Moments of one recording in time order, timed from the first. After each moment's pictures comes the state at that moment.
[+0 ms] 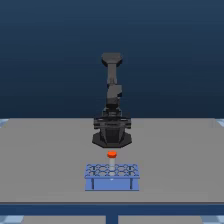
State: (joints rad) arm 0.00 -0.39 0.99 -0.02 -0.14 0.03
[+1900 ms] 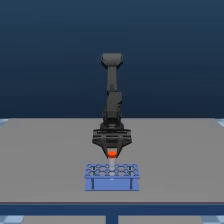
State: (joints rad) arm 0.00 -0.21 0.98 0.00 -0.25 0.00
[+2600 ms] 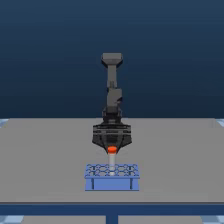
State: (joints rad) arm 0.00 -0.27 0.96 0.00 -0.18 0.00
